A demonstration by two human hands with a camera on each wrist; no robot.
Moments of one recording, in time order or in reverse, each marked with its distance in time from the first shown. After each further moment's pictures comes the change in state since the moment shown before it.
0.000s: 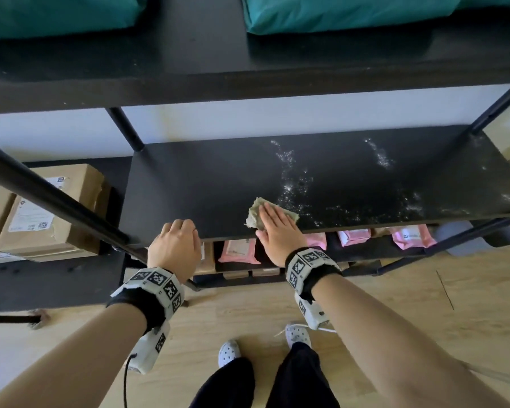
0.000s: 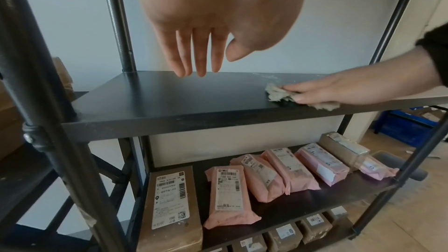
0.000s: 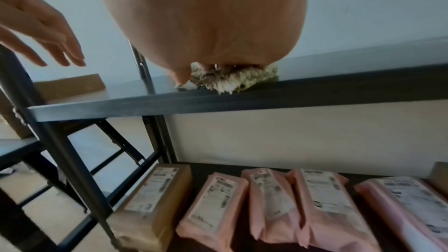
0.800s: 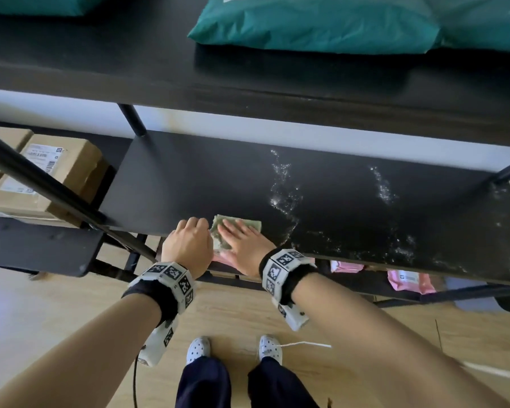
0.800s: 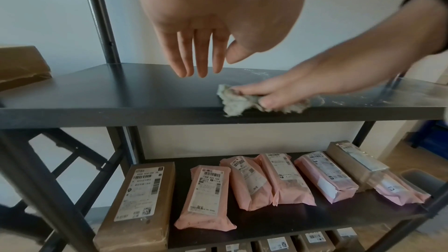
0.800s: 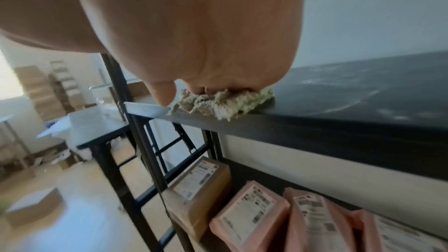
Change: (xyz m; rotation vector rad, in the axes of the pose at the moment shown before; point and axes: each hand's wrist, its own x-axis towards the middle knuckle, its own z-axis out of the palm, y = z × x) left_hand 0.008 0.089 0.031 -0.003 -0.007 -0.123; right_hand 0.015 0.014 -0.031 -0.162 -0.387 -0.387
